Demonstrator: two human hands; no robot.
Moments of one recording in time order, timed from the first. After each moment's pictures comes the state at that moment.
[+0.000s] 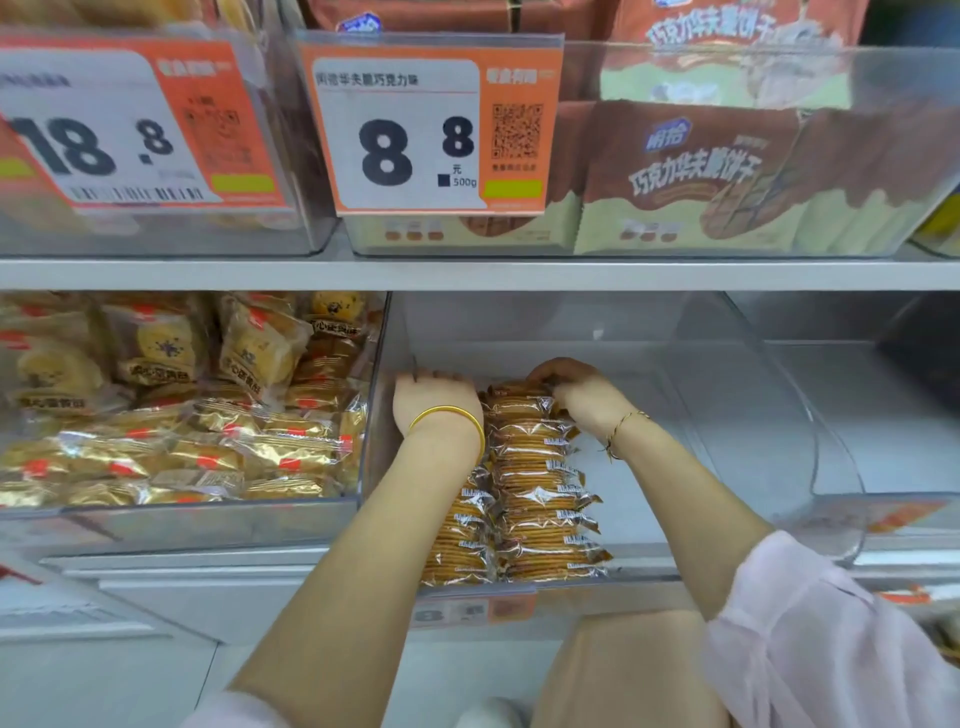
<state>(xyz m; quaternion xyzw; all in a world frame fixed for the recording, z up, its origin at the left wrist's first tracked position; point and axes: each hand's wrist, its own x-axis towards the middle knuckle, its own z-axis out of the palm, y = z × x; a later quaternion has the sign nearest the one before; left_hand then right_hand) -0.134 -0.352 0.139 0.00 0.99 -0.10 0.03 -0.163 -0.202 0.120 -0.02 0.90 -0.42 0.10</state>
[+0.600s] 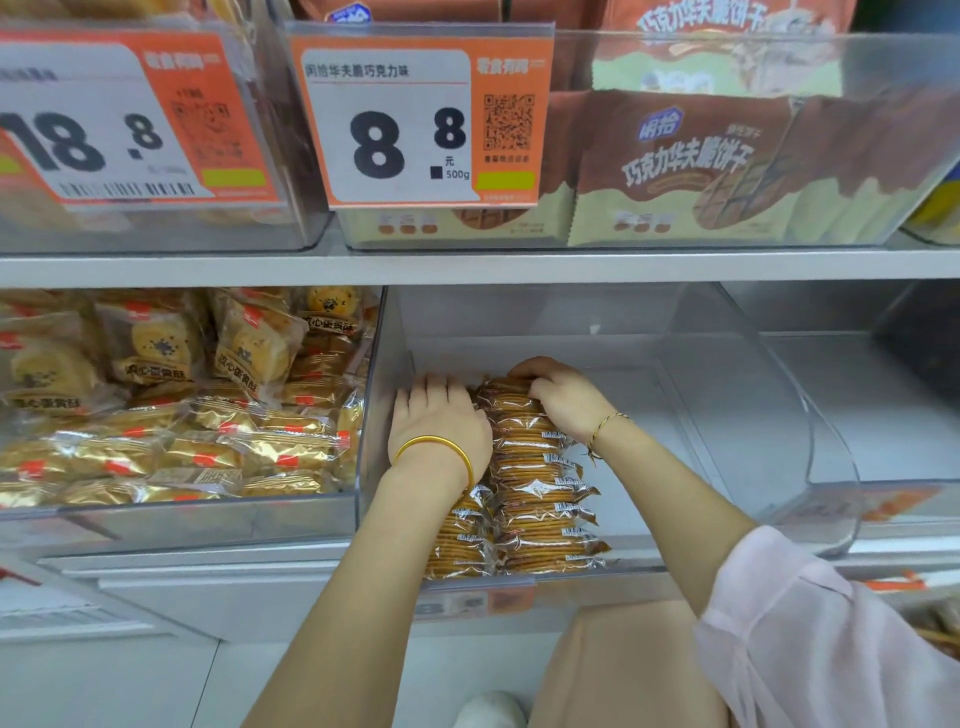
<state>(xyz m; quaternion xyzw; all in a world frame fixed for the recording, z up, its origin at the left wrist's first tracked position) -0.111 -0.359 0.123 0.01 1.00 0.05 0.06 -0.155 -0.212 0.113 -0.06 0.91 -0.41 0.08</state>
